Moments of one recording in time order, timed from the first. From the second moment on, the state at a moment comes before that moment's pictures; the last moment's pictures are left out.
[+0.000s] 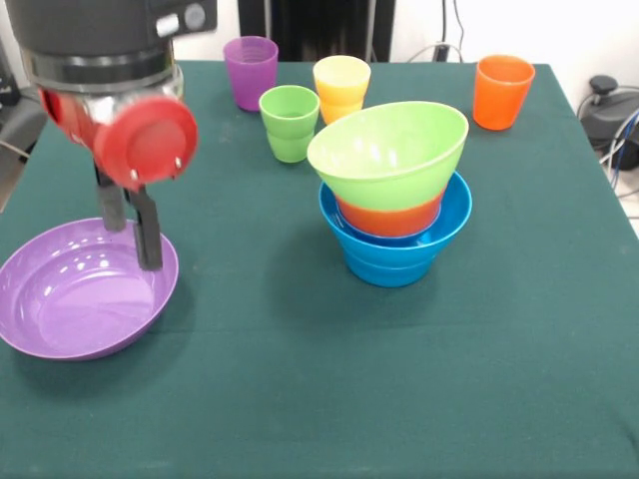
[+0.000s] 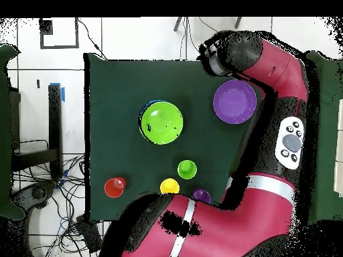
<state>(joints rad) -0.31 -0.31 -0.15 0.81 0.23 0.90 2.21</state>
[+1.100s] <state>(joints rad) -0.35 -0.22 -0.04 0.70 0.15 0.90 2.19</state>
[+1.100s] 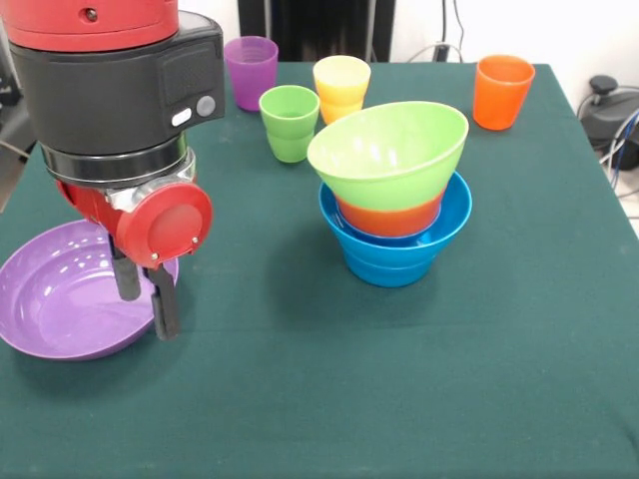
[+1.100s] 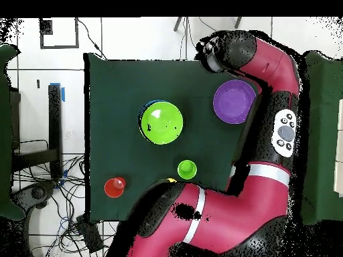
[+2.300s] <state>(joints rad) -0.40 -0.26 0.07 0.73 0.05 0.90 1.76</state>
